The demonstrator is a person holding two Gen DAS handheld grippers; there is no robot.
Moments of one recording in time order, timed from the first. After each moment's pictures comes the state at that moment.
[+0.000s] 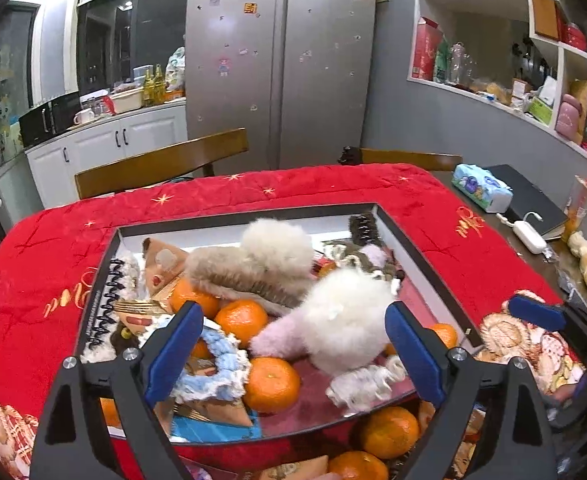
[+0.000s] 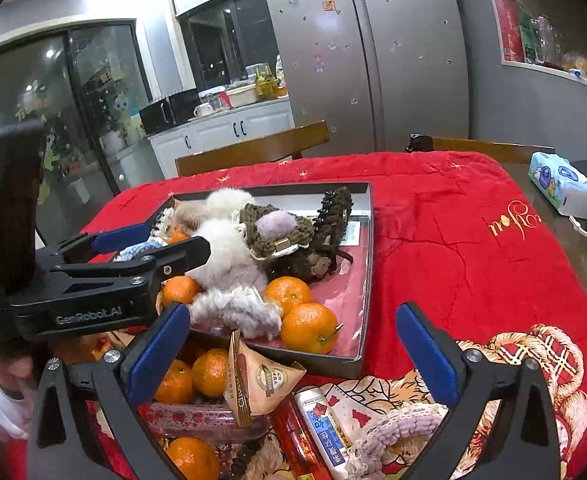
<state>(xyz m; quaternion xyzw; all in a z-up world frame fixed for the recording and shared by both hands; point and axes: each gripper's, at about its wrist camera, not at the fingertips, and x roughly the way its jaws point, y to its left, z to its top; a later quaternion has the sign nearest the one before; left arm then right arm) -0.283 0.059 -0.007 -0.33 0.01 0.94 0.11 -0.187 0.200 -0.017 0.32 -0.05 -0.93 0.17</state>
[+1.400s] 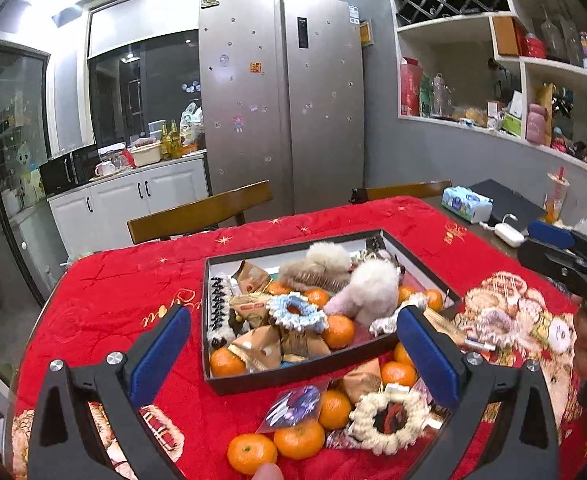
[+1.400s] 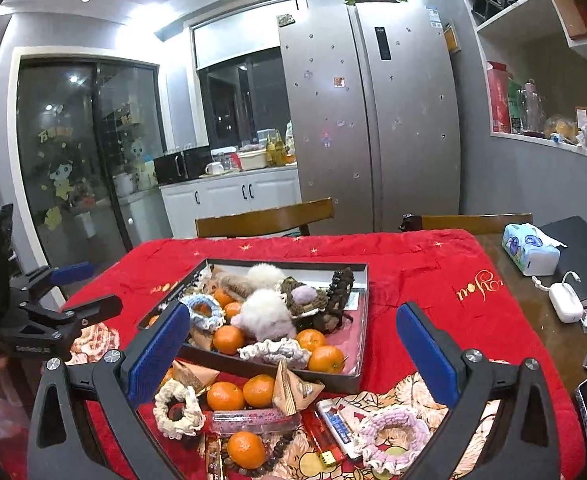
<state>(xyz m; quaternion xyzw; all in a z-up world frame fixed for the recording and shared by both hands) -0.157 -0.026 0.055 -0.24 0.05 0.96 0.11 -0.106 0.191 0.048 0.20 -0.03 -0.97 0.16</state>
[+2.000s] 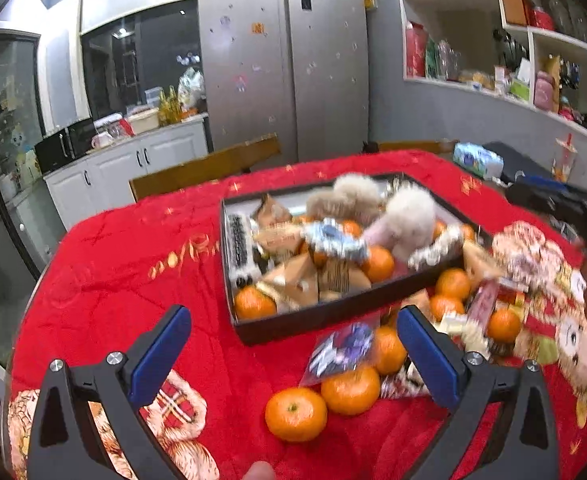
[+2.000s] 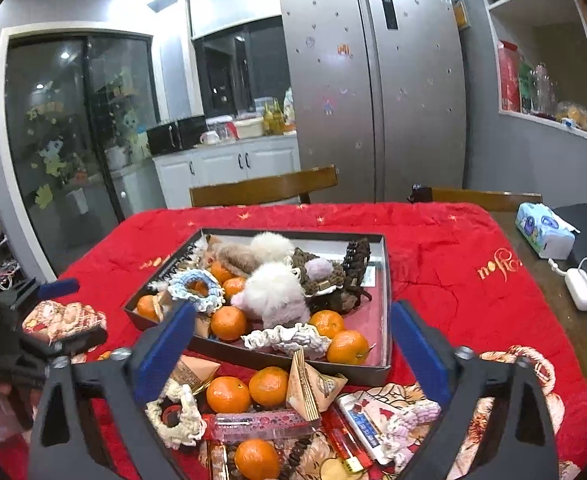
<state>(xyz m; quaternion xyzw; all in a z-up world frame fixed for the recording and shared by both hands) -0.170 -0.061 -0.001 -0.31 0.06 0.94 0.11 -0.145 0.157 0.022 0.27 -0.02 -0.95 0.15</state>
